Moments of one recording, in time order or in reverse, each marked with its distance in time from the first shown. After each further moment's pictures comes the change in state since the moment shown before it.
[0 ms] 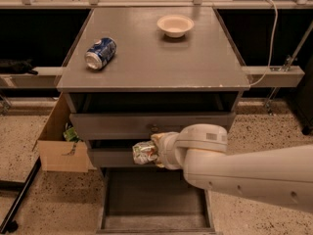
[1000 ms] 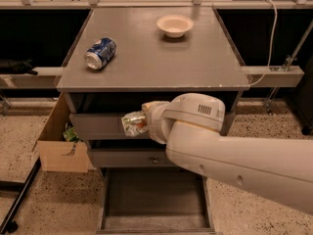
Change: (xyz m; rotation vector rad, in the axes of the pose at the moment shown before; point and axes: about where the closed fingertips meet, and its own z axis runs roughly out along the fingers) arm -0.038 -0.096 -0.060 0.156 0.075 -0.131
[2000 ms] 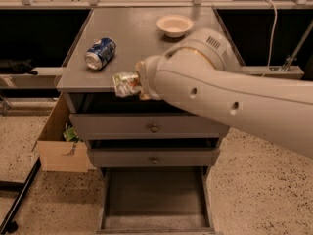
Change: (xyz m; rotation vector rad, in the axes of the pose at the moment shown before) arm -0.004 -0.101 -0.011 0.022 -0.039 0.076
